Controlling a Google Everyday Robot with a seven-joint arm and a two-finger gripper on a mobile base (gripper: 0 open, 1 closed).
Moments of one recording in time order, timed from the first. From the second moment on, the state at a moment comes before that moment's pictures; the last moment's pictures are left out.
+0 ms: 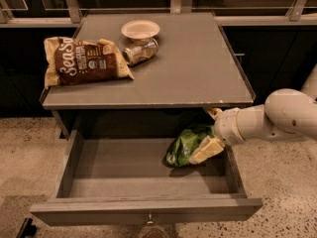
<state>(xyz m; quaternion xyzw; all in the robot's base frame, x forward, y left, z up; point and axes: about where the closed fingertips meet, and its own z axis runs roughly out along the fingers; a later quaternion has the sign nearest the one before) 0.536 -0.146 0.717 -0.53 0.74 0.16 0.38</state>
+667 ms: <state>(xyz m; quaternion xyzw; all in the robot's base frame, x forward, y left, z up) 0.534 -0.147 0.716 -0.52 0.74 0.17 0.38</state>
